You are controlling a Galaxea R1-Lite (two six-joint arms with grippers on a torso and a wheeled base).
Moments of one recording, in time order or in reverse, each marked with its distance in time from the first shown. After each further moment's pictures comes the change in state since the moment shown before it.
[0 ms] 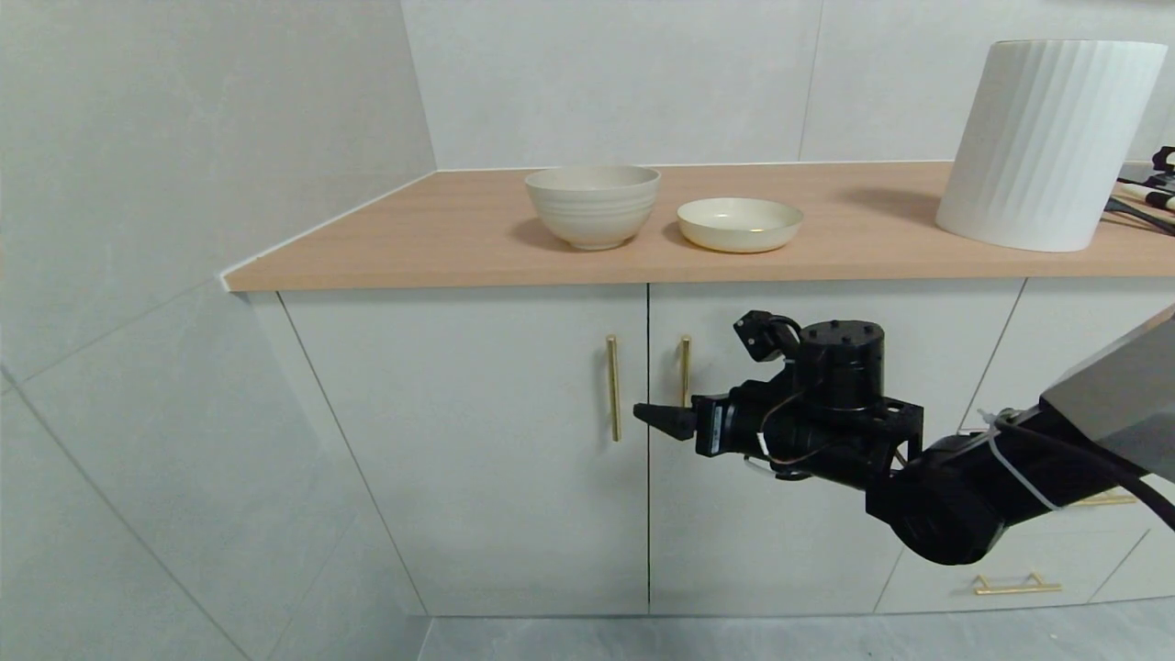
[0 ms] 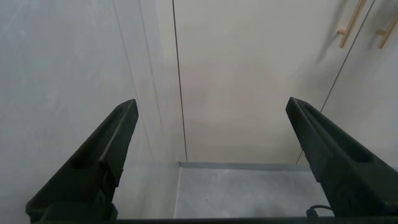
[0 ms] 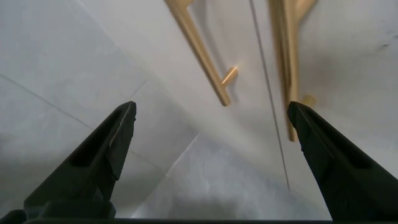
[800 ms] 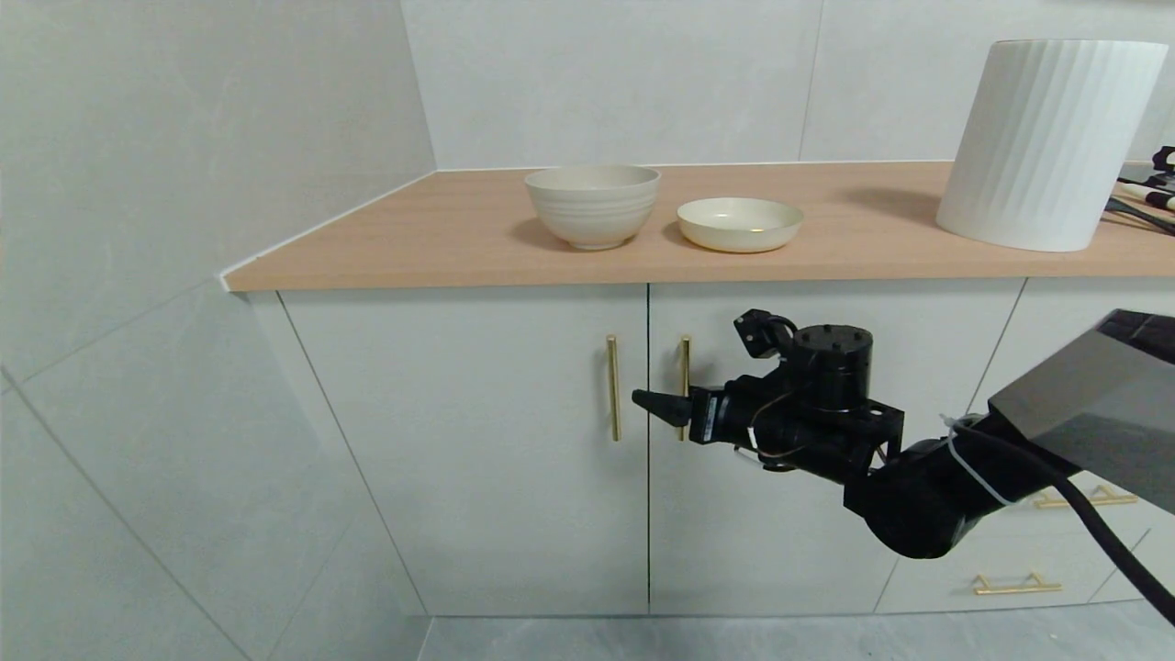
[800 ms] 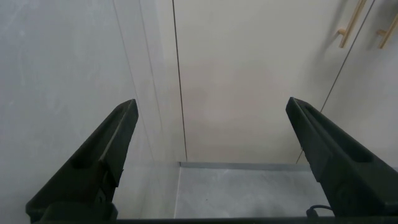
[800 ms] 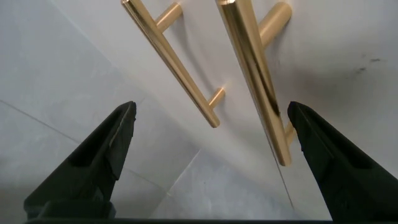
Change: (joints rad) left arm 0.000 0.000 0.000 0.000 0.000 0.000; right arm -0.015 0.080 -0.038 -0.114 -0.002 0.049
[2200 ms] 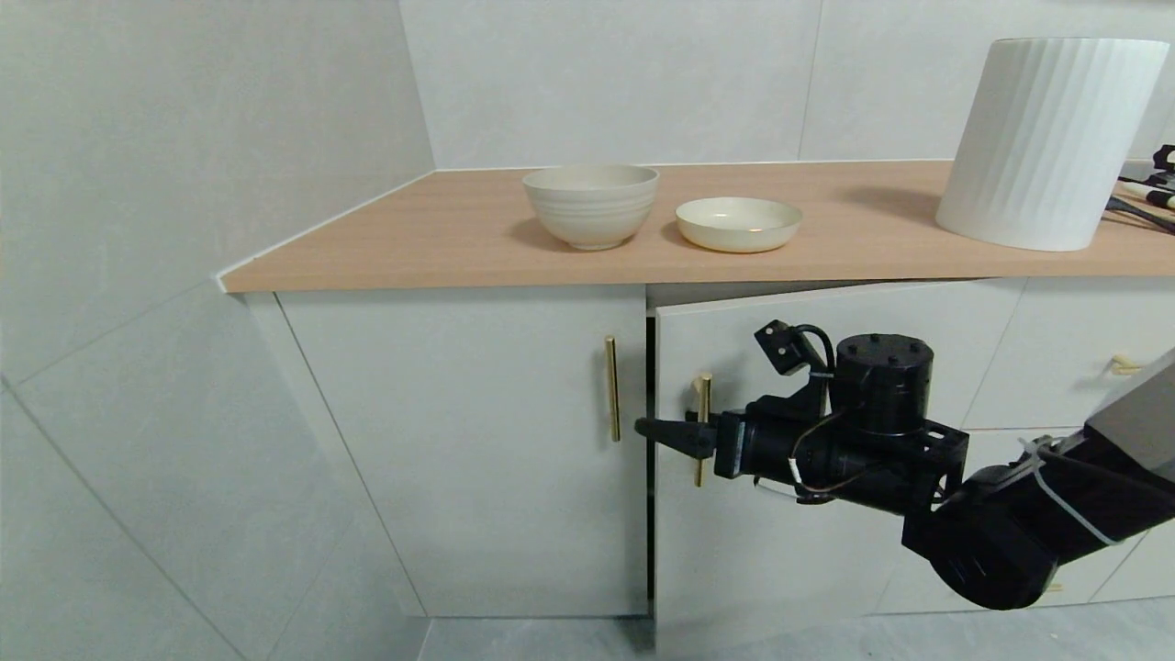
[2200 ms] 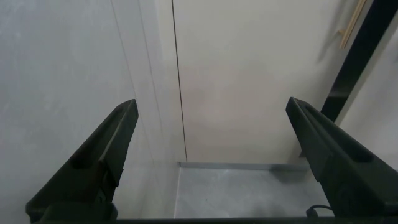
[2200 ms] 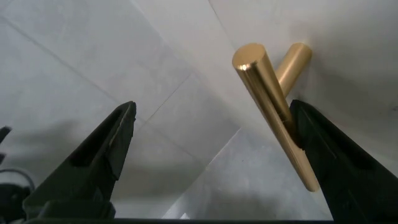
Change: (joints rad) left arm 0.000 0.000 0.000 0.000 0.000 0.000; right arm 0.045 -0.151 0.193 -0.042 0.160 0.078
